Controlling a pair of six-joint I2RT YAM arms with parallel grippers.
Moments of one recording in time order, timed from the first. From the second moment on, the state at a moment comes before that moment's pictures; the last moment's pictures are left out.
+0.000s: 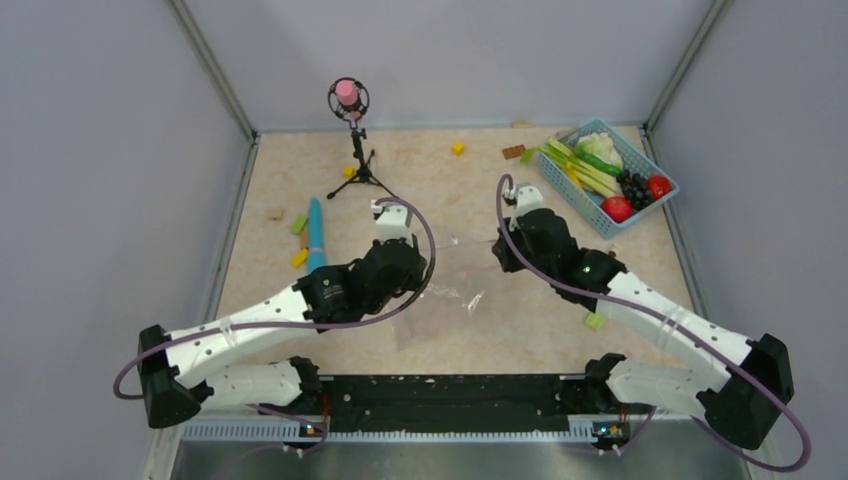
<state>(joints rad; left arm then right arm) -1.06 1.10 0.98 -0.48 -0.53 -0.72 0.73 1.06 0.84 -0.38 0.20 0.34</state>
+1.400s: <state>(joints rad) -1.05 1.32 1.09 -0.66 -0.32 -0.73 0.71 1.05 0.82 -0.28 0.14 0.41</state>
